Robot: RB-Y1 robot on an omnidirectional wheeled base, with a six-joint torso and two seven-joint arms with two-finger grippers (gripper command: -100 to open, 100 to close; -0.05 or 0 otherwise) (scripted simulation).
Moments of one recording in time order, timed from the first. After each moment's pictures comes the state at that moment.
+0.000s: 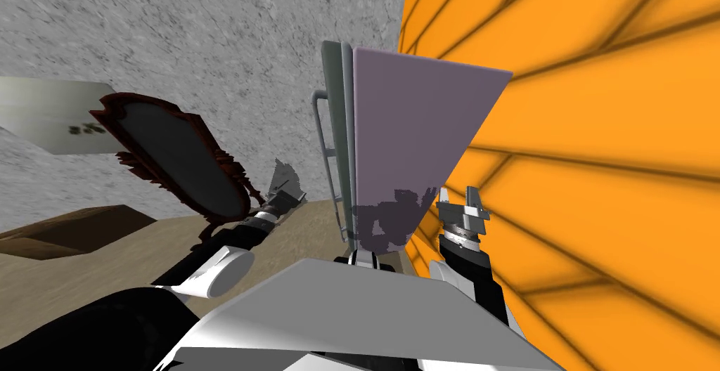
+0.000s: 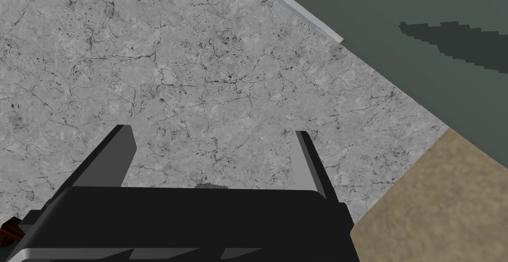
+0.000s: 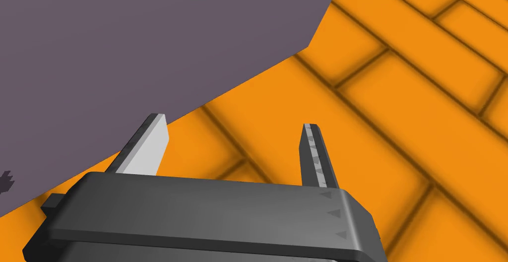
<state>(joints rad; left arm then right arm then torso) 0.73 0.52 0.34 -2.40 0.75 0.05 0.45 0.53 0.04 -0.04 -2.29 -0.05 -0.58 -0.16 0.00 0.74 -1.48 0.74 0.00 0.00</state>
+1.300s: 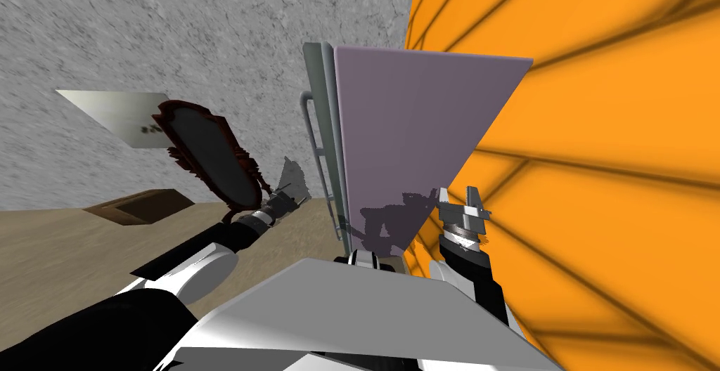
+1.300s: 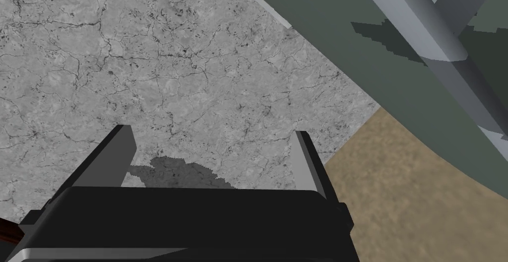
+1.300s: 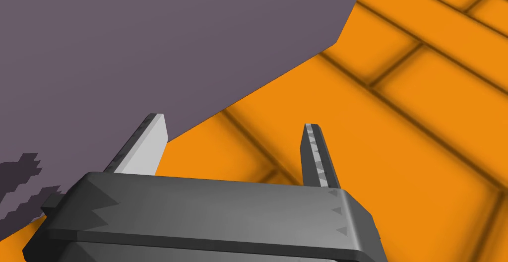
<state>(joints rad) 0.79 0.63 0.42 -2.44 0.91 0.20 0.54 0.53 0.04 -0.04 -2.29 -0.05 -0.58 -0.16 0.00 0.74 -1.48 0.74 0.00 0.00</state>
